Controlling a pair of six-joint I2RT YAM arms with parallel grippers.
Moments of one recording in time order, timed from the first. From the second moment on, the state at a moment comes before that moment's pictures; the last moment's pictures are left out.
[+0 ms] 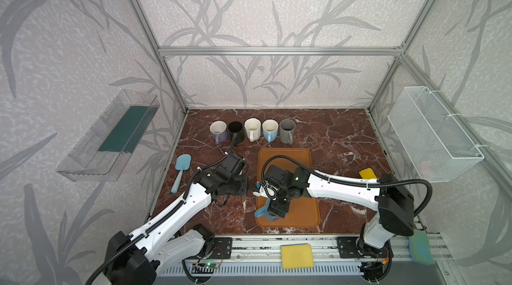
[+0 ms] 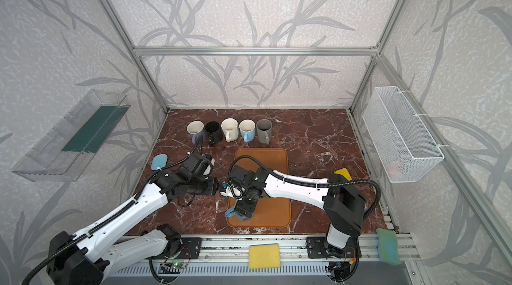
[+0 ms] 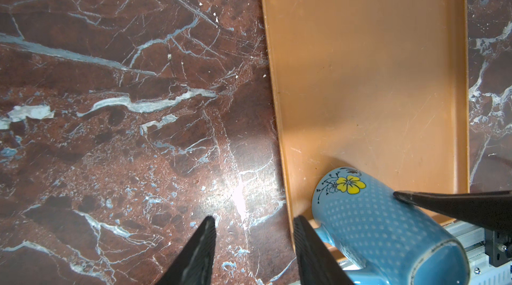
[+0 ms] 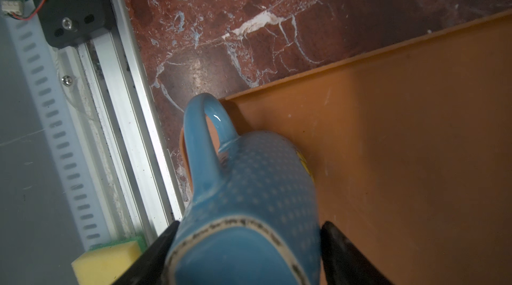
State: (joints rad) left arm -0.58 1.04 0.80 -0.86 0.02 -0.48; right arm 1.10 1.69 1.22 -0.76 -0.18 -0.12
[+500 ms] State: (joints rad) left arm -0.58 1.11 0.80 -0.77 0.07 -0.44; right arm 0.89 1.74 1.27 -0.71 -0.22 -0.22
